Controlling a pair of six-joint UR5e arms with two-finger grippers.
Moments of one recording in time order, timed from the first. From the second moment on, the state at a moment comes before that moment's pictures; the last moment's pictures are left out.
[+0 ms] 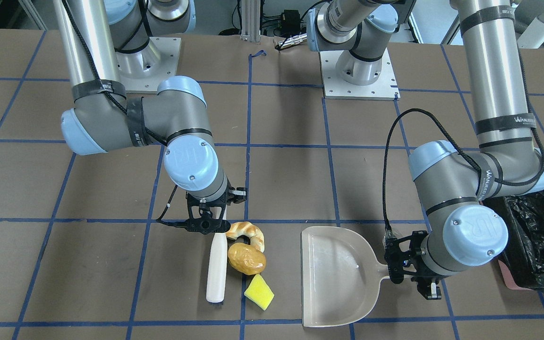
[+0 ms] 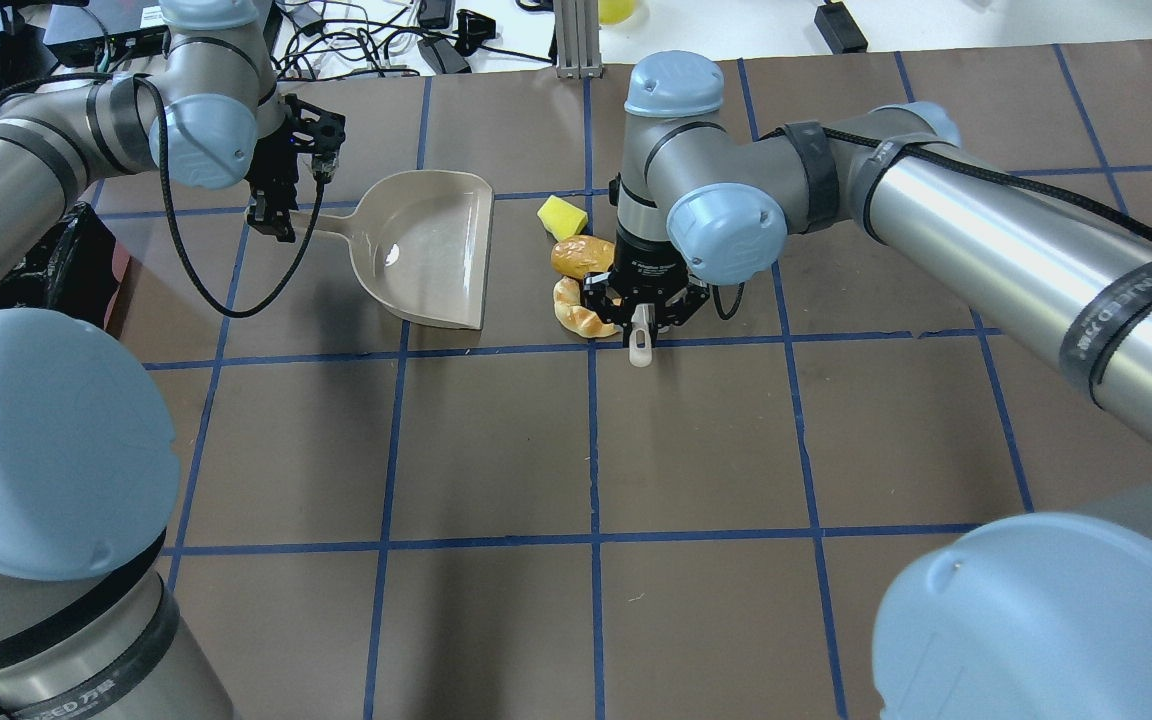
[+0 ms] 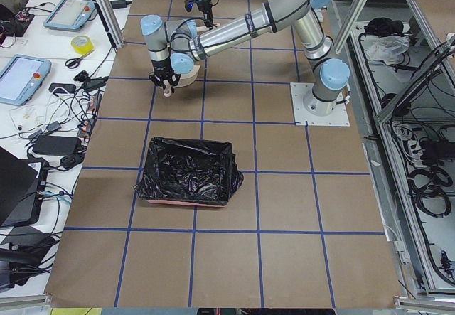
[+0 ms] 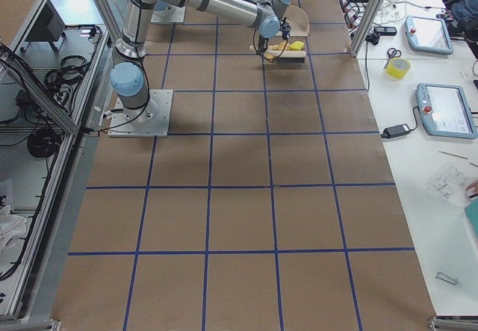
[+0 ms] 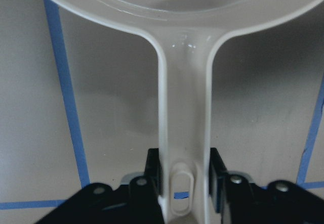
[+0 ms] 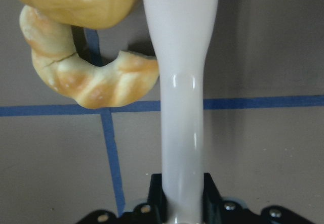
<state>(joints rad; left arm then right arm) -1.45 -2.19 -1.37 -1.18 1.76 1.69 1.85 -1.06 1.55 -1.87 -1.44 0.31</state>
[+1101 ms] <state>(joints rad) -1.45 -2.19 -1.37 -1.18 1.75 1.69 2.02 -0.88 1.30 -1.87 -1.32 0.57</state>
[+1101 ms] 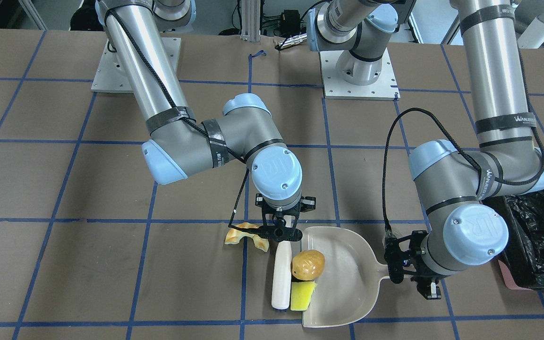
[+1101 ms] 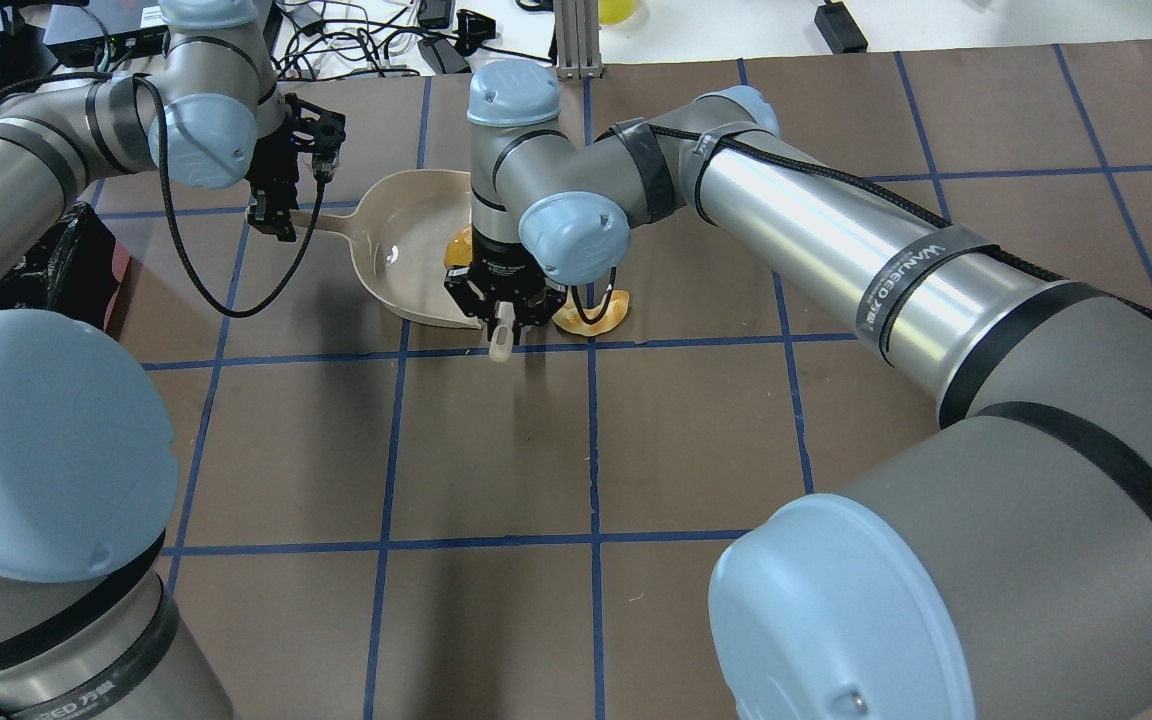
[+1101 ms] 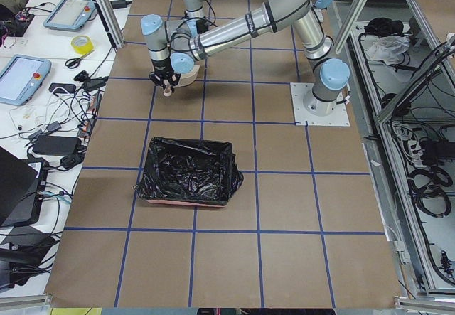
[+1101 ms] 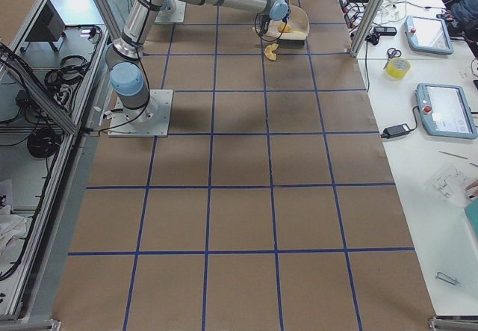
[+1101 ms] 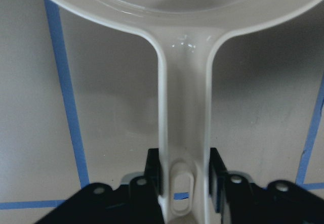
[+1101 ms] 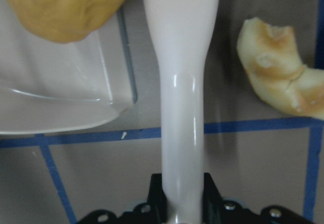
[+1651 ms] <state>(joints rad) -1.45 -2.19 -1.37 -1.18 1.75 1.69 2.10 -0.84 1.20 -1.87 -1.25 0.65</state>
